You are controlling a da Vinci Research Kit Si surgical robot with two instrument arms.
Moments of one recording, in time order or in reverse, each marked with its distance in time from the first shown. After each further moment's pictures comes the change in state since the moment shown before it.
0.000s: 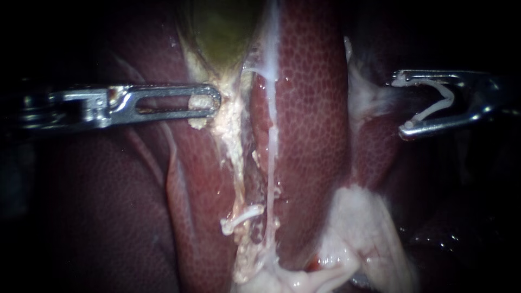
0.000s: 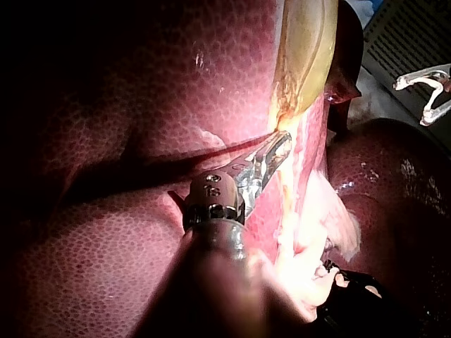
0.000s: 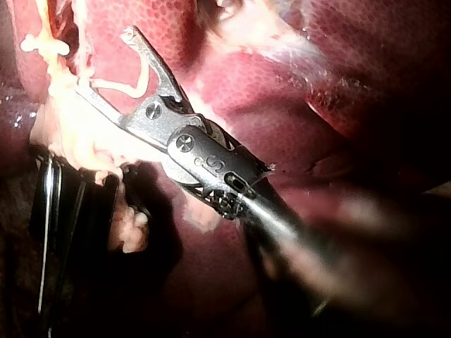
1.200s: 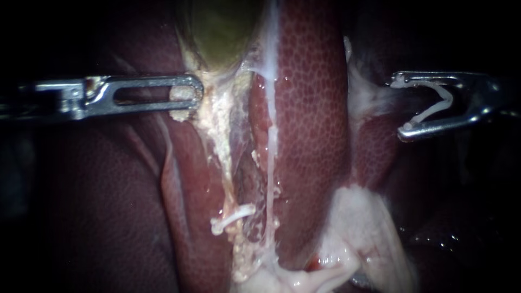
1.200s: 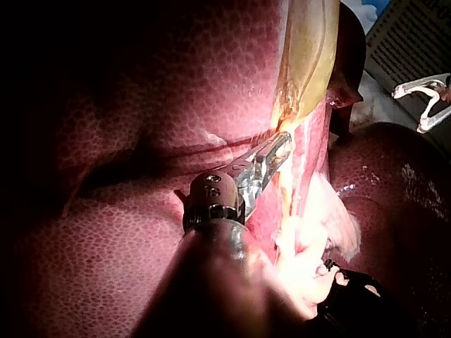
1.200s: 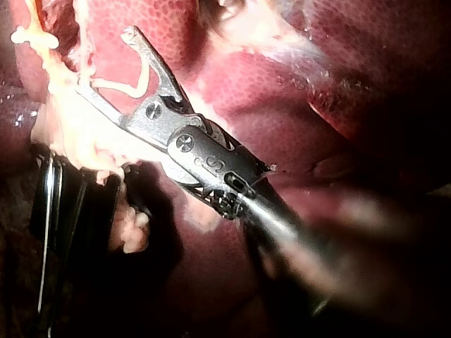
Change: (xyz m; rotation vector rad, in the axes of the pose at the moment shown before) right arm 0.000 0.000 0.000 -0.001 0.002 -0.002; left arm -0.003 -0.001 -0.005 0.011 -0.019 -0.017
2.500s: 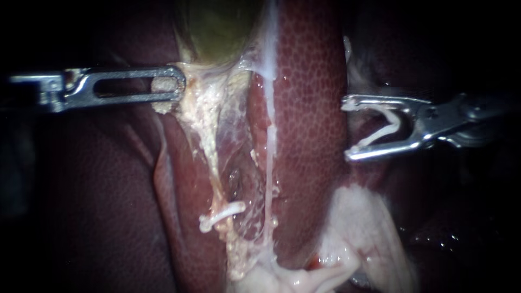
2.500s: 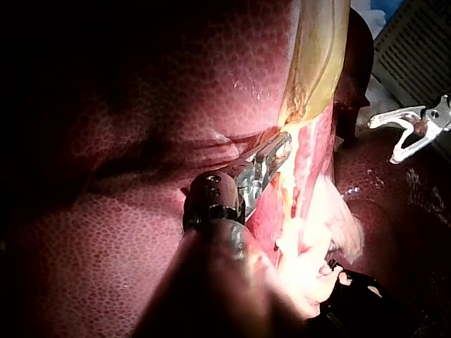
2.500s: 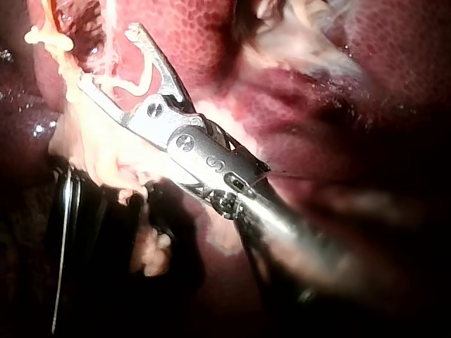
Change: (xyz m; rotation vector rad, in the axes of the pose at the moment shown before) right arm -0.005 -0.001 0.010 0.050 0.044 0.016; left arm -0.001 0.000 -0.001 -0.003 -0.015 -0.004
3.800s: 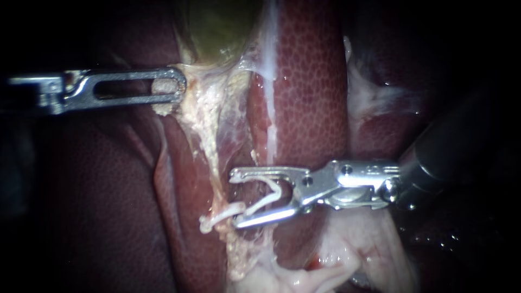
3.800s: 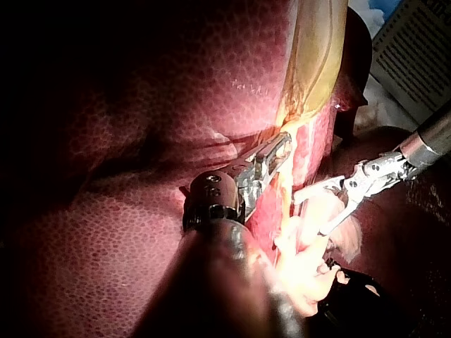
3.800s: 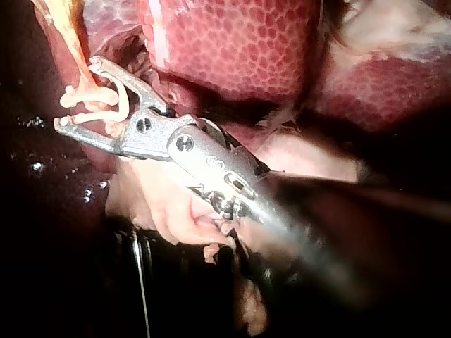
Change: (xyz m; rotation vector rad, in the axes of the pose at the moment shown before) right arm -0.010 -0.001 0.017 0.124 0.034 0.098; left arm 0.000 0.000 0.000 -0.003 -0.002 -0.001
